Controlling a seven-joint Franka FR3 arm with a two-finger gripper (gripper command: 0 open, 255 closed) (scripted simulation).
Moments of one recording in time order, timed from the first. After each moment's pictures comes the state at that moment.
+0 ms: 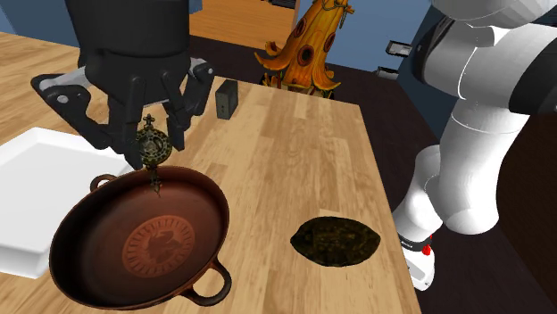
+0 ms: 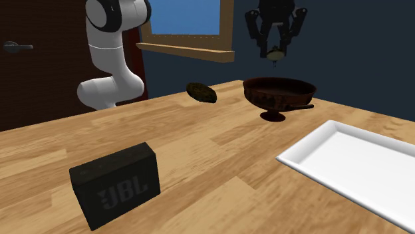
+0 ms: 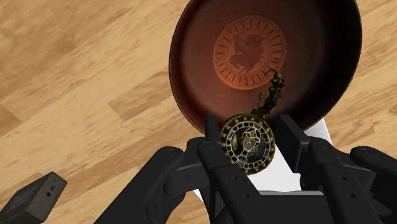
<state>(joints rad) 0.54 0.28 0.58 -1.14 -0.20 1.47 1.04</state>
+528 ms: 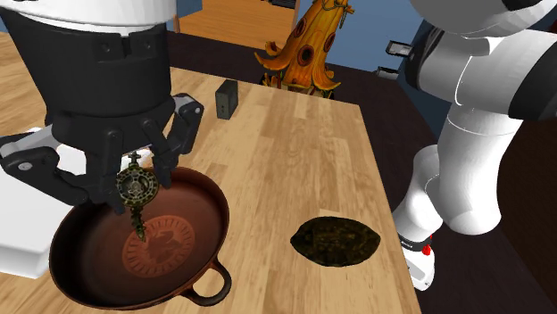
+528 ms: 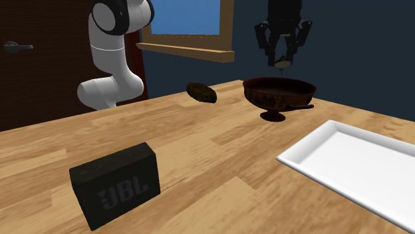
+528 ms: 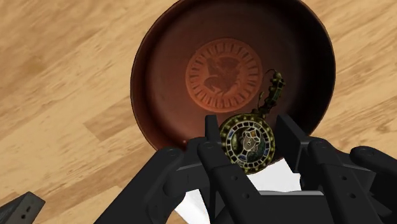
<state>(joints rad) 0.60 0.32 0.60 -1.15 -0.23 1.51 1.12</state>
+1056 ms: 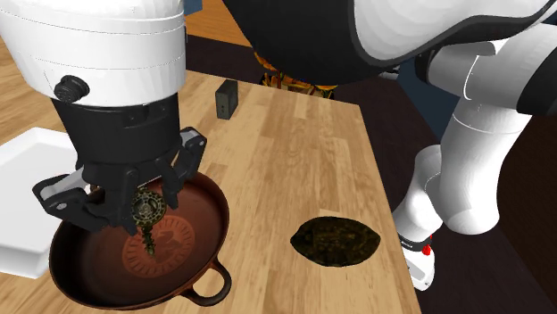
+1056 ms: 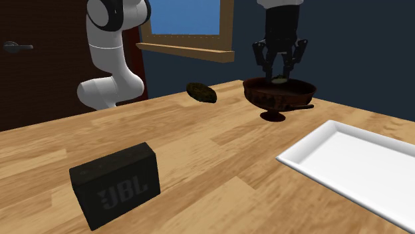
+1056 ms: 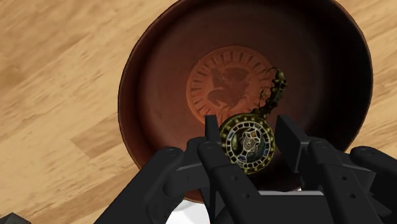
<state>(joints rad) 0.56 0.27 0.60 -1.34 -0.20 1.64 1.11</state>
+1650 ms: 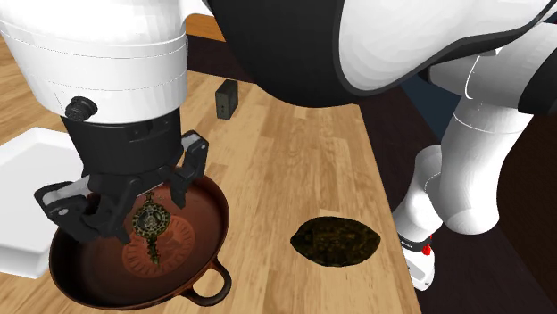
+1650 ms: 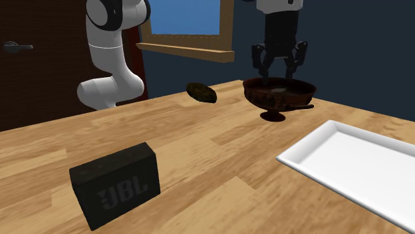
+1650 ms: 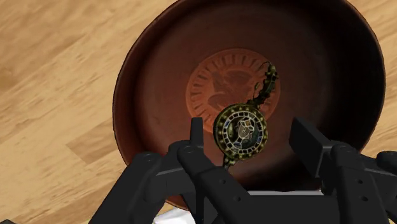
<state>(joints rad) 0.55 0.26 0.59 -1.38 -0.19 1.68 1.11</state>
